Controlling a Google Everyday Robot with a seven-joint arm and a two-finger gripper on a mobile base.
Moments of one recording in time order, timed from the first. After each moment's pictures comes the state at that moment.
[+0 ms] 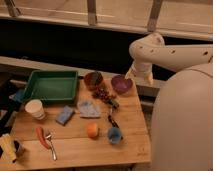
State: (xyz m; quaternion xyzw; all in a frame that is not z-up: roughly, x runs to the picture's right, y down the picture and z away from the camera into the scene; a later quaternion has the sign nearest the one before) arm 0.196 -0.048 0.759 -0.07 0.19 0.82 0.54
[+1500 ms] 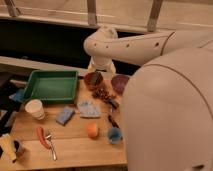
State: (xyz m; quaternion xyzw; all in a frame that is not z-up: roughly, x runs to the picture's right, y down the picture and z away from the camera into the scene) arm -0.028 -0.097 0.752 -0.11 0.09 0.73 0.67
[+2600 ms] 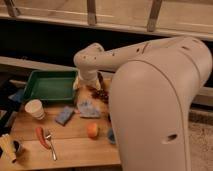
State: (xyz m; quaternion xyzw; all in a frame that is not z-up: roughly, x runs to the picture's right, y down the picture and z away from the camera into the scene) arm -0.109 0.006 0.795 -0.24 0.10 0.69 0.67
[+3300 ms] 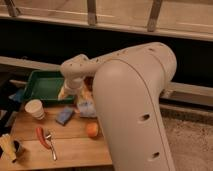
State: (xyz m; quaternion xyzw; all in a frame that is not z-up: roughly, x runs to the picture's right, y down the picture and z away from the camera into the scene) arm -0.177 0.045 0.806 -0.30 0.10 0.66 0.68
